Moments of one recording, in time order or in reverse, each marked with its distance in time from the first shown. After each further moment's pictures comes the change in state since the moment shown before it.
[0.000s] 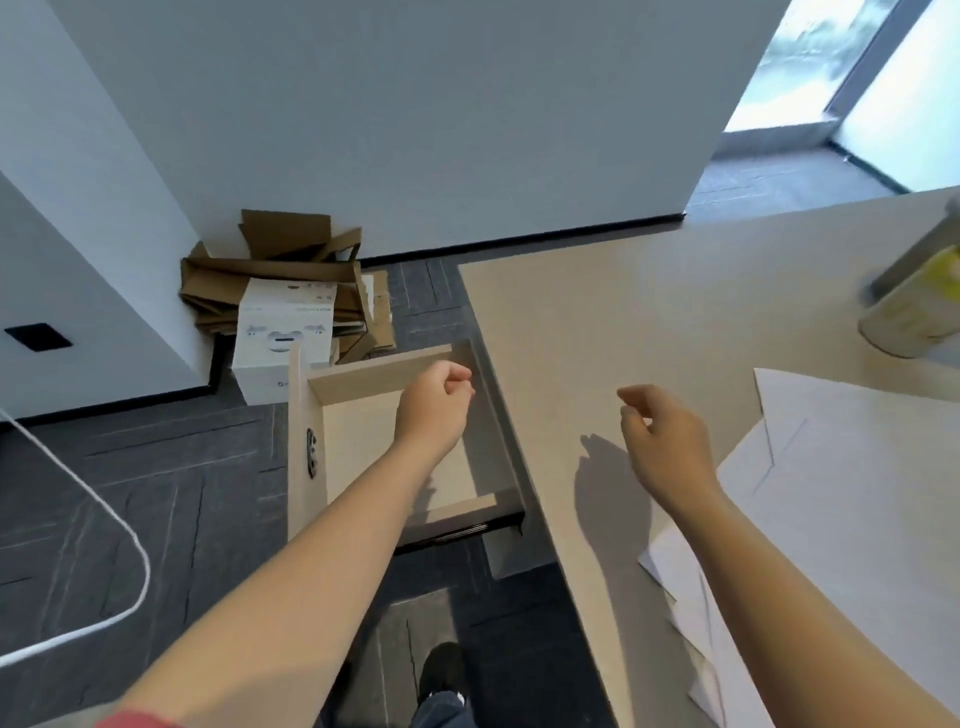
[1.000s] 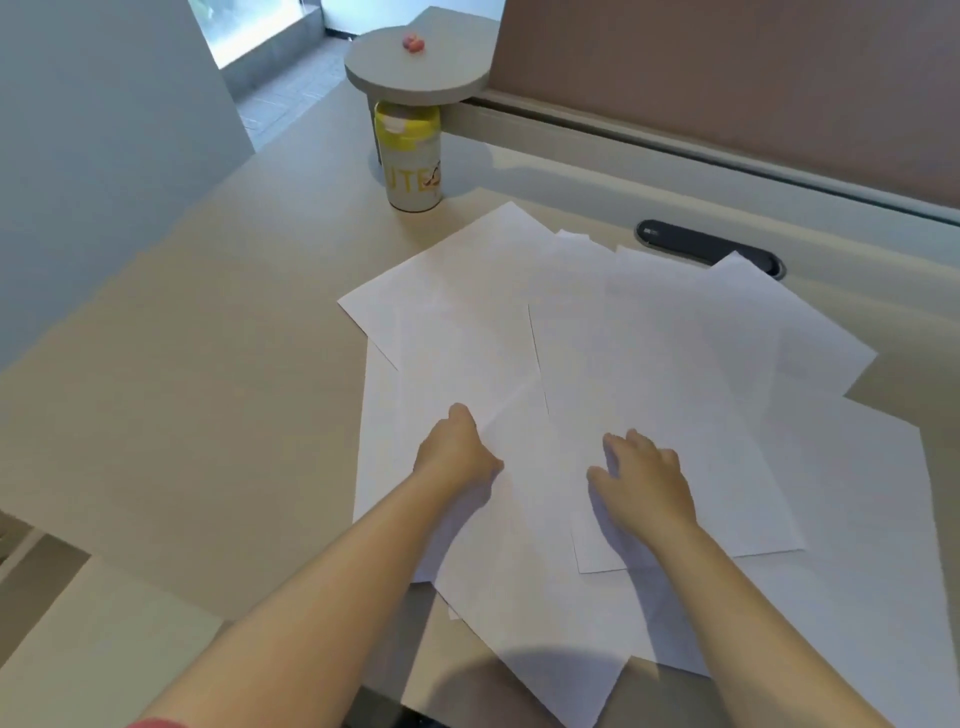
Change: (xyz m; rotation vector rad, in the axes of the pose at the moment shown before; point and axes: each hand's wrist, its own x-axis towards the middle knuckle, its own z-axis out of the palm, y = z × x) left_hand -0.126 0.086 0.258 0.809 -0.940 0.393; right_hand -0.166 0.199 -0.087 -0.151 0.120 0.952
